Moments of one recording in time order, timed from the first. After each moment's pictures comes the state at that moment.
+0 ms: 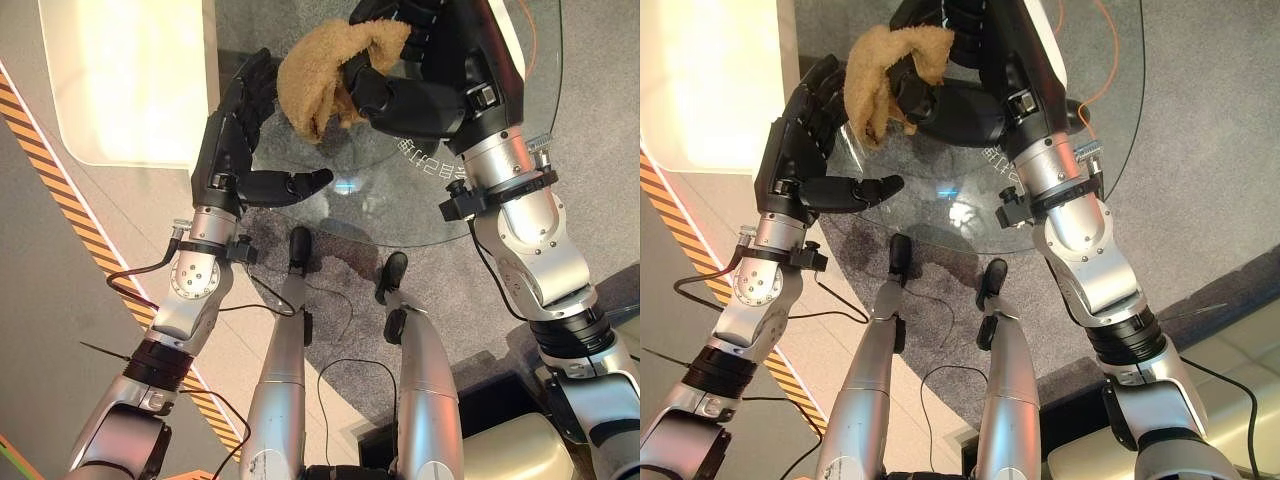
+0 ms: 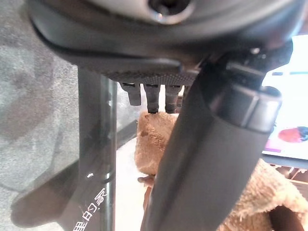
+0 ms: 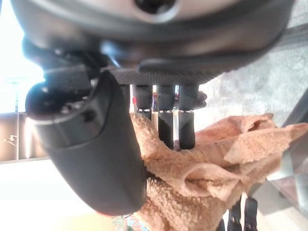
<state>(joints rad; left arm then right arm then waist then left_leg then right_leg) -0.55 0.56 -0.27 0.12 -0.49 -0.36 0.16 -0.78 -0.59 0.26 -0.18 0.44 -0.05 -0.08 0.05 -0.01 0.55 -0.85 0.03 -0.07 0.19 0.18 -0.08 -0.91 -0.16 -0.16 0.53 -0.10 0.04</state>
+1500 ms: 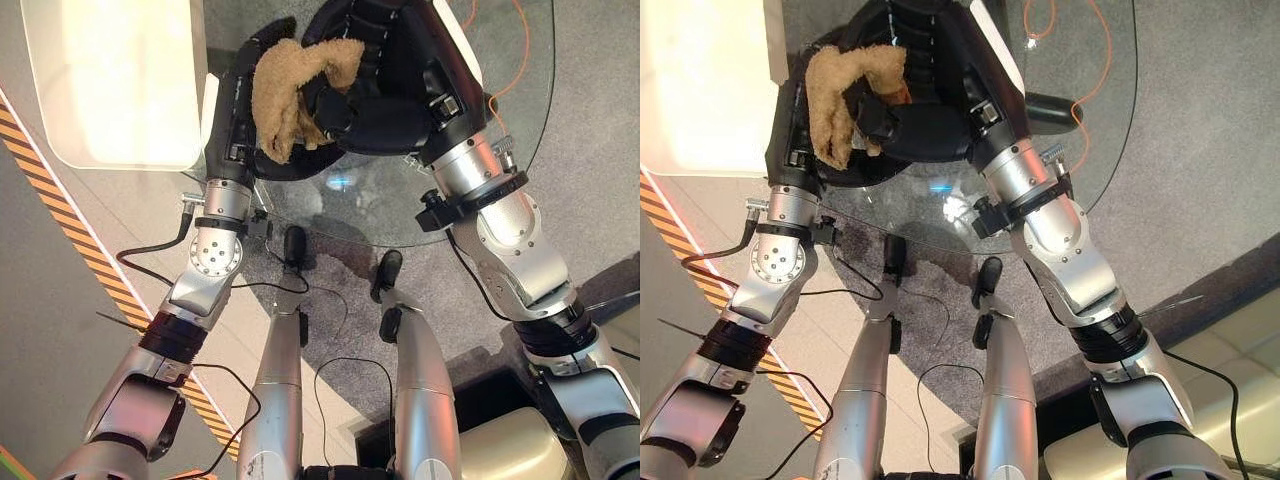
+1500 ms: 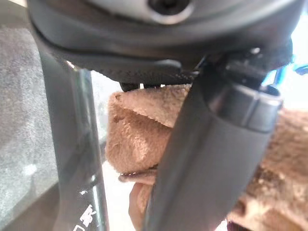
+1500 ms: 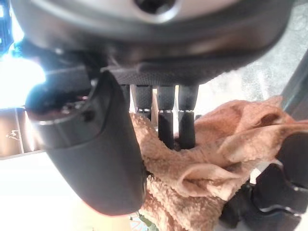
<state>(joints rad) -0.70 0.52 -0.33 0.20 -0.30 -0.36 0.30 -0.82 -0.53 0.32 -0.18 0.47 -0.05 -0.03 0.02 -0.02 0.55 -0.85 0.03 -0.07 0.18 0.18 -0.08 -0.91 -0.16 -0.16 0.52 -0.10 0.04</state>
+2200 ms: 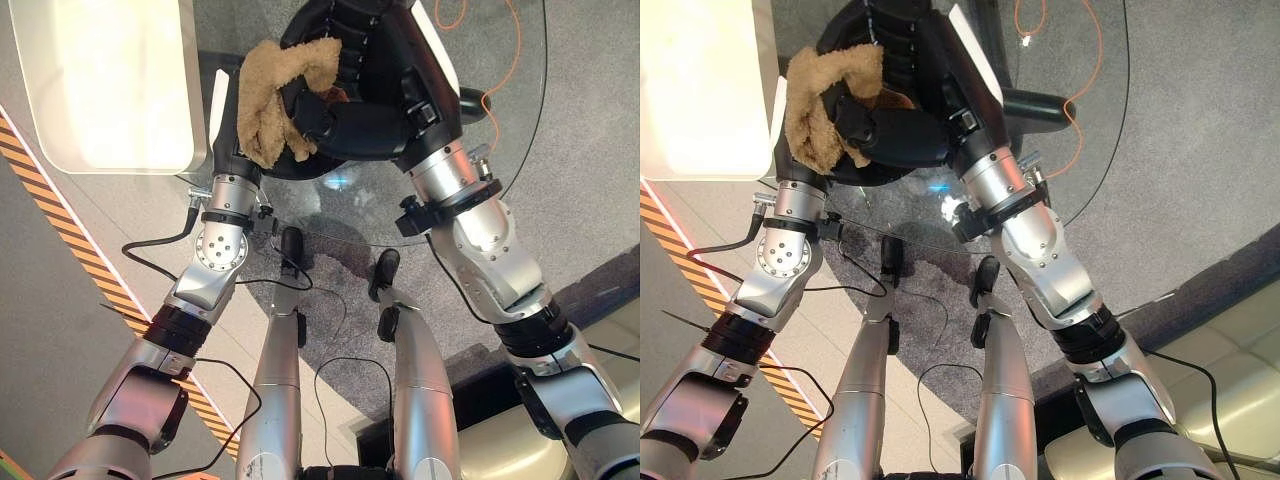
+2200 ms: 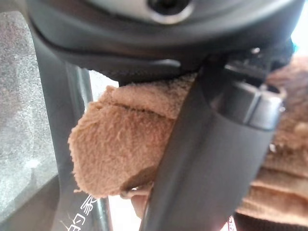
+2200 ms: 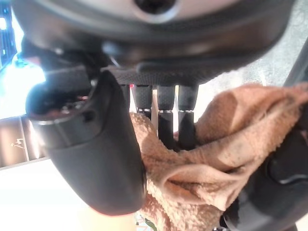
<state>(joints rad) -0.73 0.52 -0.35 0.24 -0.30 -0.36 0.30 -0.82 -0.45 0.39 -0.14 0.41 -0.11 -0.08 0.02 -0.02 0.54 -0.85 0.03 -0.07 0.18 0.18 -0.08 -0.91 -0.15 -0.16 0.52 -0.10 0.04</state>
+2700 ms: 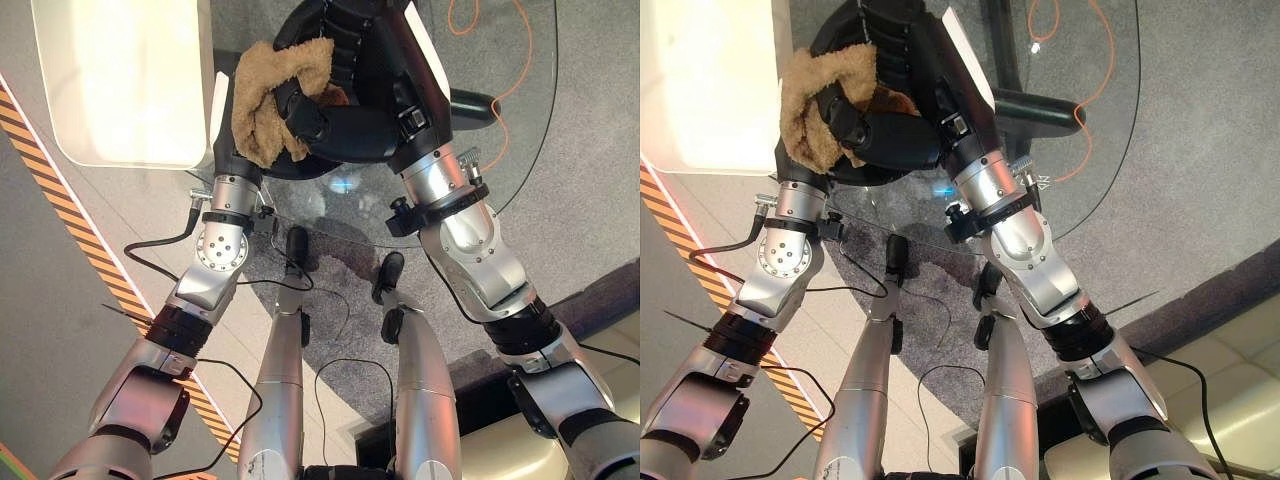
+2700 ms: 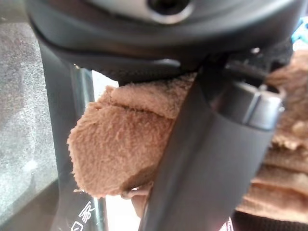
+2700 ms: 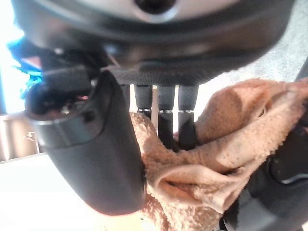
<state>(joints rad) -0.73 0.50 -0.35 0.24 -0.34 -0.36 0.29 -0.83 -0.43 0.41 -0.08 0.35 -0.18 -0.10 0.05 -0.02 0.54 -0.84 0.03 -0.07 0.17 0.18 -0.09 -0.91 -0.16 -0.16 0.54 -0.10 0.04</state>
